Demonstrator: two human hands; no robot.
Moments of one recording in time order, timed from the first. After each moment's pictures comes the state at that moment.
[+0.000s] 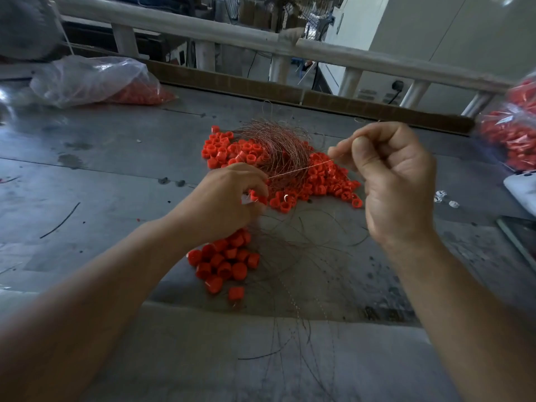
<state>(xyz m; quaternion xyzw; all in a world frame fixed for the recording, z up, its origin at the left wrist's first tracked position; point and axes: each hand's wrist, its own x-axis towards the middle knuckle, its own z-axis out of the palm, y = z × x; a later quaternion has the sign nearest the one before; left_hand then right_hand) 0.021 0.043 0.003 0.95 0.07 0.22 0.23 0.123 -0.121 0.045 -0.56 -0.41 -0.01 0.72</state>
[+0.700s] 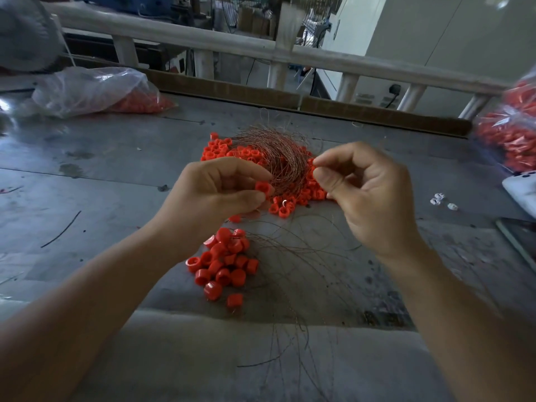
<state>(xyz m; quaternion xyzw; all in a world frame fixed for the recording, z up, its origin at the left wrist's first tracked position) -0.003 0.025 0.027 0.72 0.05 0.25 0.65 0.115 -0.124 0.045 -0.67 -0.50 -0.10 0.54</state>
